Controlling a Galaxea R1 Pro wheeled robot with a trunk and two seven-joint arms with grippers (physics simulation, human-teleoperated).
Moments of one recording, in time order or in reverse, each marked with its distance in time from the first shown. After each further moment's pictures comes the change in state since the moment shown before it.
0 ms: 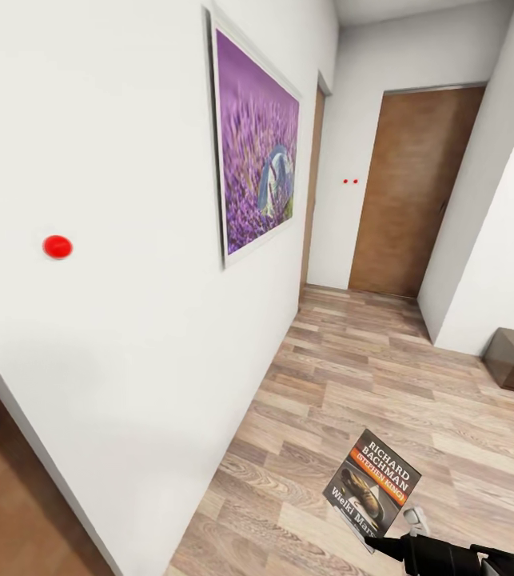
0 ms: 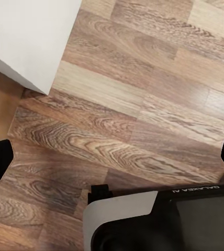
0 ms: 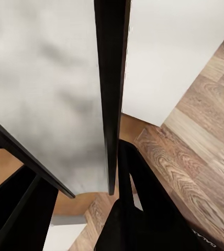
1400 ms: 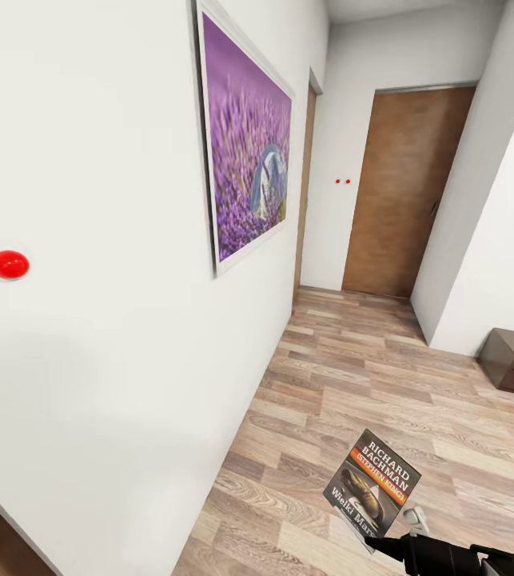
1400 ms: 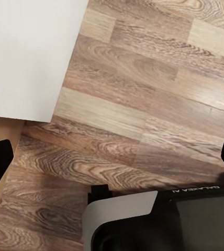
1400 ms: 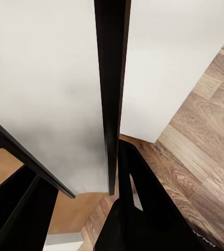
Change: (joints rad) left arm 0.000 0.000 0.000 0.000 0.000 0.000 0.000; right arm 0.000 0.000 0.000 0.000 0.002 -0.001 -0.001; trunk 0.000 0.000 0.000
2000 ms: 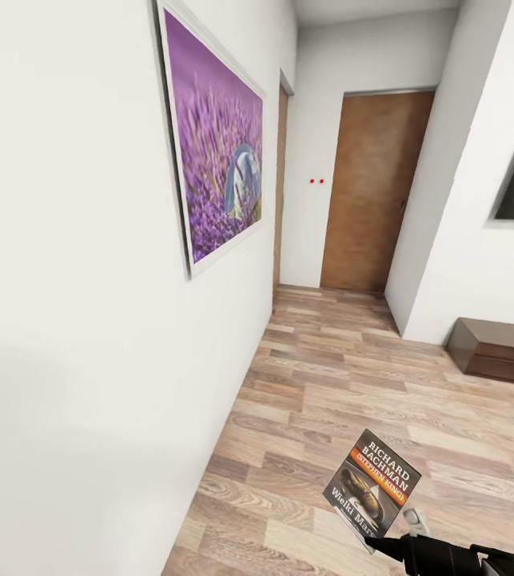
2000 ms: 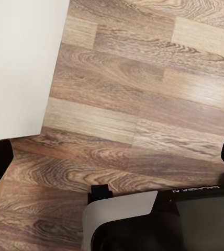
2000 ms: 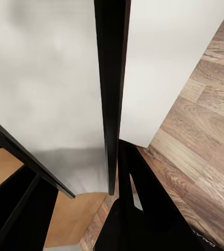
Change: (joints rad) left arm 0.000 0.000 0.000 0.000 0.000 0.000 0.000; right arm 0.000 0.000 0.000 0.000 0.000 0.000 -0.001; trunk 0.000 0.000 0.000
